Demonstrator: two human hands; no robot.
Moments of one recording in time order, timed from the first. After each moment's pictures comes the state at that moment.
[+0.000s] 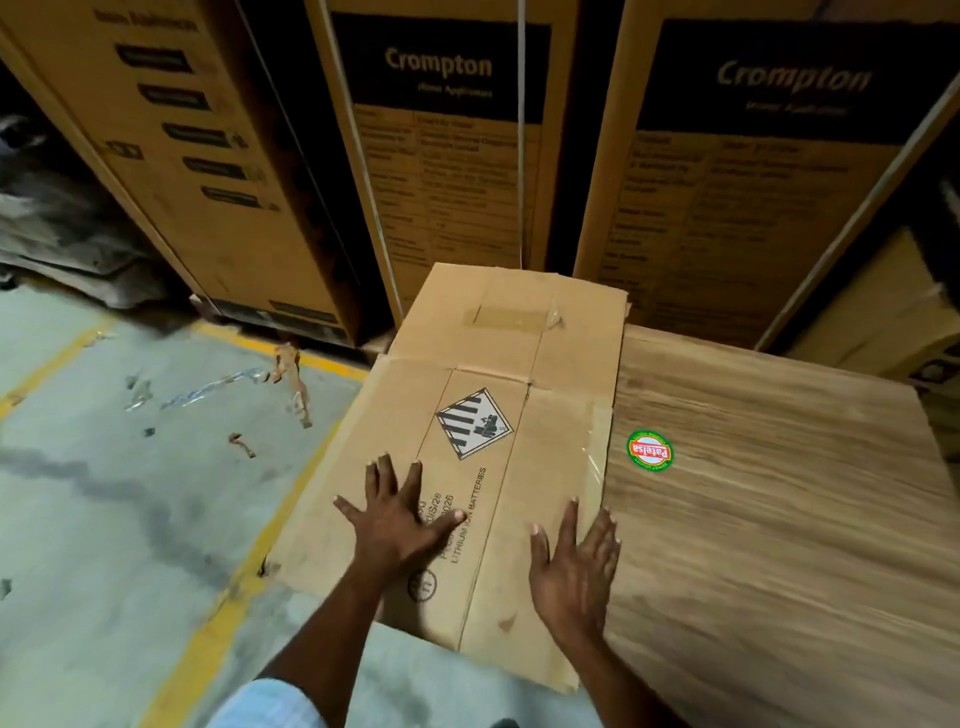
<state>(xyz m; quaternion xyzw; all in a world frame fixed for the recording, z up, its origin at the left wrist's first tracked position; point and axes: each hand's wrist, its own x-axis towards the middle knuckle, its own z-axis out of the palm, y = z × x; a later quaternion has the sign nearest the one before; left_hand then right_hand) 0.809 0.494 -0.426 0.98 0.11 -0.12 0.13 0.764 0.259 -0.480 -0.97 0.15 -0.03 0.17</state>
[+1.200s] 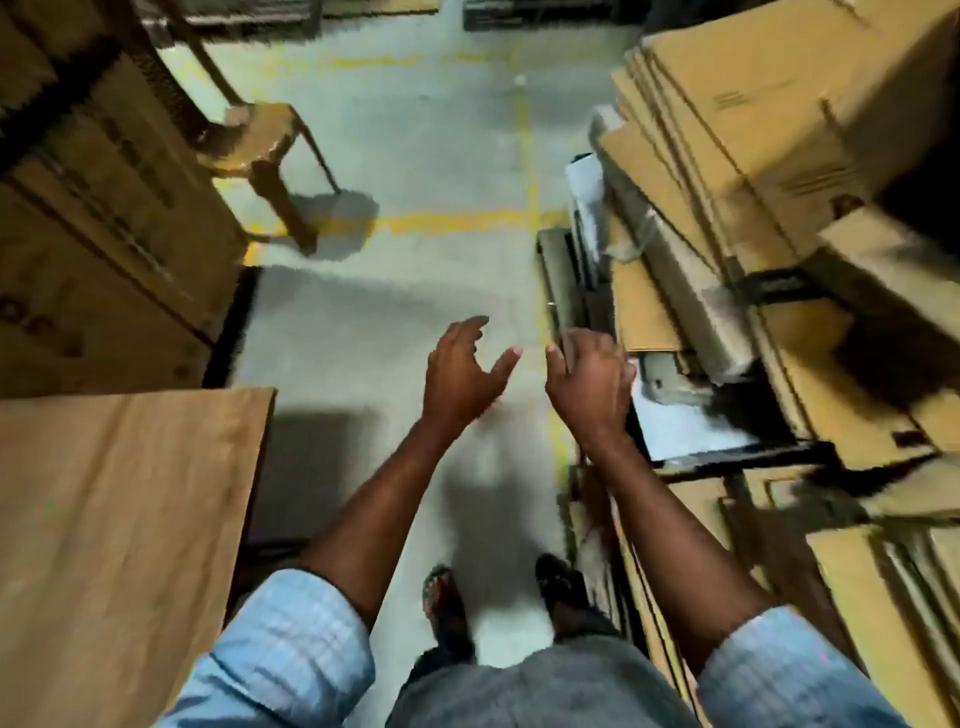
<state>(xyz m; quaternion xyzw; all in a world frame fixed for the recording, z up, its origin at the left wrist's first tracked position) 0.338 -0.013 -0.328 0.56 -0.73 -0.29 0.27 0.181 0.043 -0.340 -0.48 0.83 -0.29 0.06</state>
